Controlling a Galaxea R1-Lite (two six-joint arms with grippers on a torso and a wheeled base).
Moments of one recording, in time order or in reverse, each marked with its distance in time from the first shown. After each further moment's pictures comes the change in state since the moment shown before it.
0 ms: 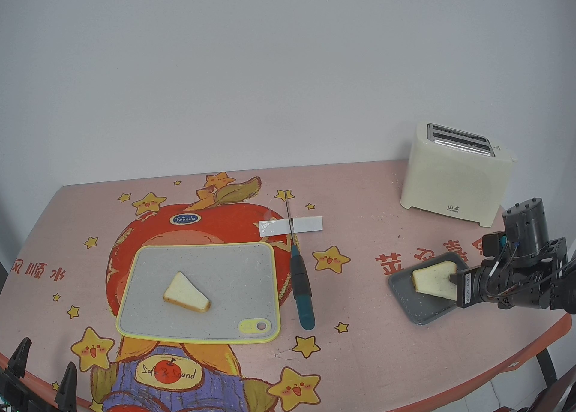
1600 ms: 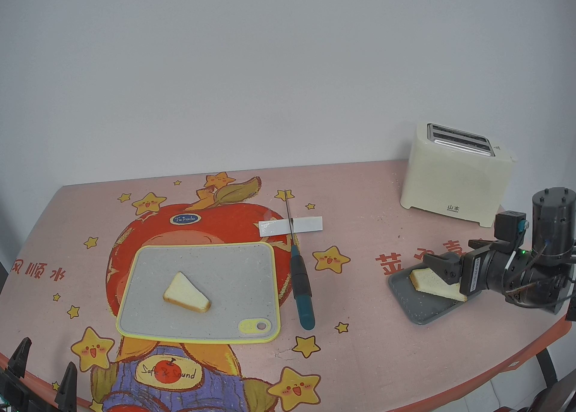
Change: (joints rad) left arm 0.000 0.000 0.000 0.000 -0.001 0.000; right arm 0.097 -0.121 0.045 -0.203 -0.002 -0.012
